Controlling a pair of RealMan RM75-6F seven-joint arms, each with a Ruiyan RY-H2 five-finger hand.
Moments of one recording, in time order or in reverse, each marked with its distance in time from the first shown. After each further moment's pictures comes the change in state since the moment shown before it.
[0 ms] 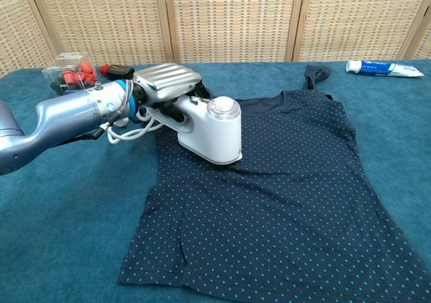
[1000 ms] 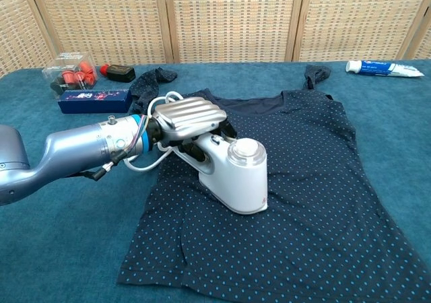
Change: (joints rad) left arm 0.031 -0.046 0.112 -0.059 0.100 0.113 -0.090; right arm -0.001 -0.001 -0.002 -0.003 -0.003 0.004 -0.004
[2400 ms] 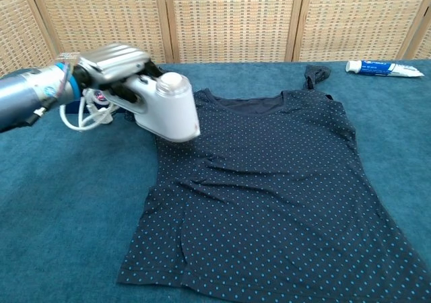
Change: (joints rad) left arm 0.097 0.169 -0.075 0.086 -0.102 0.028 0.011; right arm 0.006 -0.011 -0.011 -0.005 -0.016 -0.009 -0.024
